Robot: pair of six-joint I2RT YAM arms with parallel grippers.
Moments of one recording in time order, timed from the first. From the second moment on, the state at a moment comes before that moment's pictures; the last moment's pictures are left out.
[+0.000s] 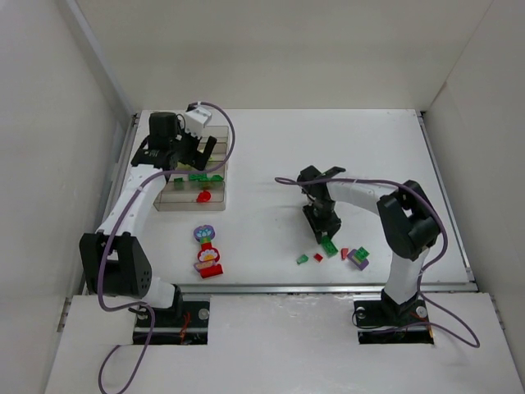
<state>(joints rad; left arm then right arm) -0.11 1.45 1.26 -0.41 0.18 0.40 0.59 1.86 1.21 -0.96 0.01 0.27</state>
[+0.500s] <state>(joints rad) -0.13 1.41 1.30 -0.48 0.39 0.56 0.53 1.82 1.86 -0.74 -0.13 0.43</state>
